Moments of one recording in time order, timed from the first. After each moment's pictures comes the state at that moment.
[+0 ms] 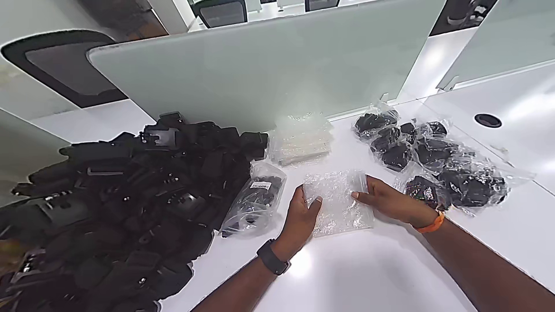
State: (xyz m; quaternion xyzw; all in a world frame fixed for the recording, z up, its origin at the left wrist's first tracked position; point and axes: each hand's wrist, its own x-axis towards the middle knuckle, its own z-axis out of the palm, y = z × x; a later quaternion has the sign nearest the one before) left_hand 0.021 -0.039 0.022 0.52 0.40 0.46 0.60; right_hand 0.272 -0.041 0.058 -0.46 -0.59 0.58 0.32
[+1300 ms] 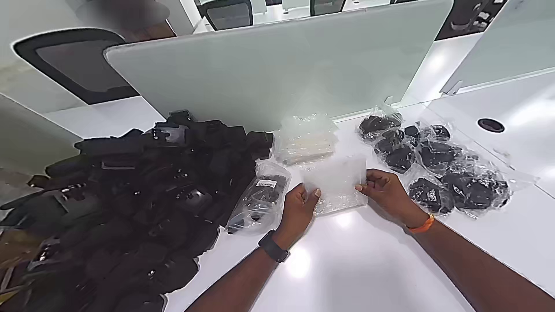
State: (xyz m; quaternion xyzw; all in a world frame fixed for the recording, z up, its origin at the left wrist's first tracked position) left_hand 0.005 -0.020 0.013 0.59 0.38 0.51 0.51; right_hand 0.265 -0.032 0.034 -0.44 -0.60 0.43 0.51
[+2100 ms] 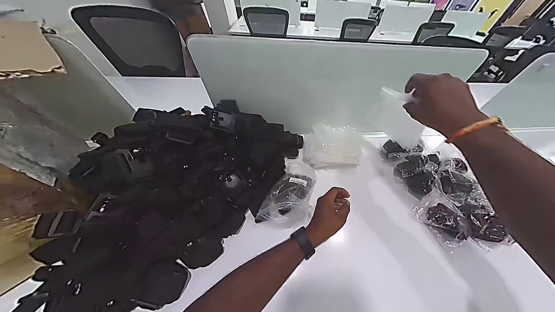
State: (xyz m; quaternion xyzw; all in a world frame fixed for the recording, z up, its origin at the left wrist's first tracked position) left_hand 0.005 -0.022 0.012 0.61 0.39 0.44 0.52; right_hand 0.224 0.098 0.263 -0.65 -0.74 -0.14 0.11
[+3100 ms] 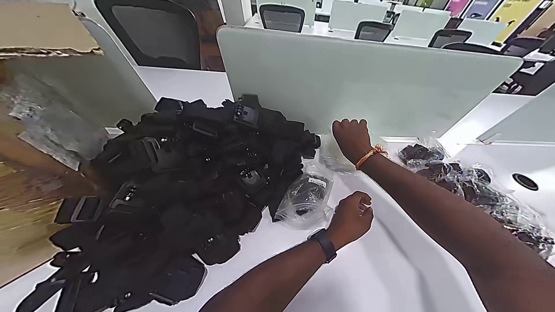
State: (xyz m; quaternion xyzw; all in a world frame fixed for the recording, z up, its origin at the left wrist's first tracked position) left_hand 0.005 -0.018 0.011 0.65 0.37 0.41 0.52; right_hand 0.046 0.140 0.127 -0.59 -0.77 -0.22 -0.04
